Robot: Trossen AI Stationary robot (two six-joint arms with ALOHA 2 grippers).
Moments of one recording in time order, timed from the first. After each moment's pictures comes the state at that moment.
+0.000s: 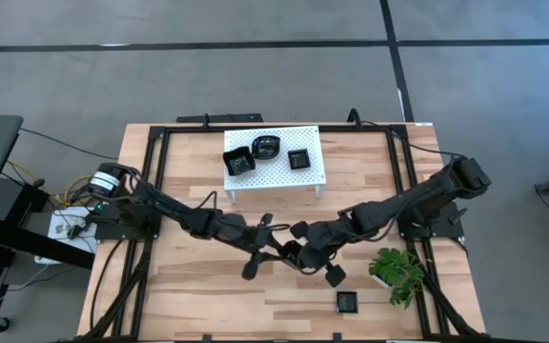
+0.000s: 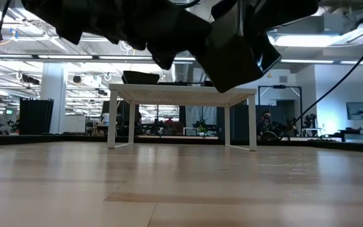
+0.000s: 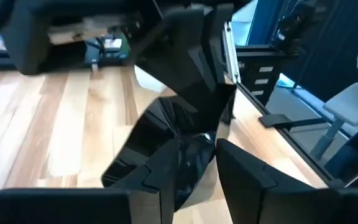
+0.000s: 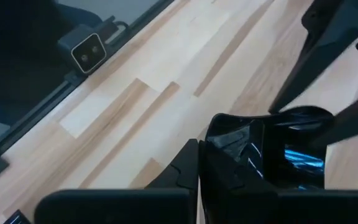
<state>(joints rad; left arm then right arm) -0.31 1.72 0.80 0.66 0.03 -0.03 0.35 1.56 1.05 -0.24 -0.18 -0.23</state>
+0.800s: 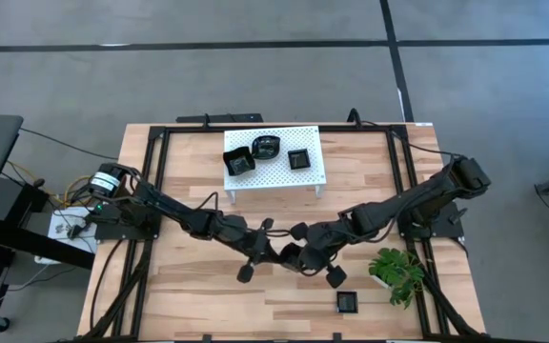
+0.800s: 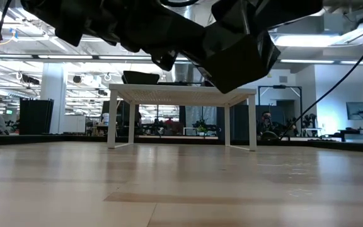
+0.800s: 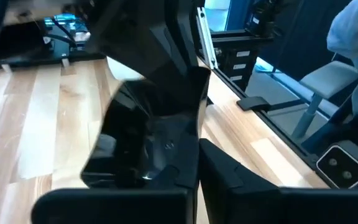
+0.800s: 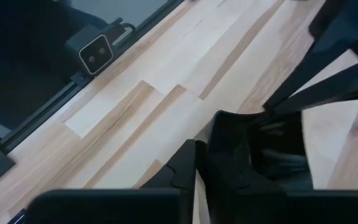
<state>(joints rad) -0.31 1.73 0.80 0.63 0.12 0.02 0.33 1.56 1.04 -0.23 -0.19 -0.25</state>
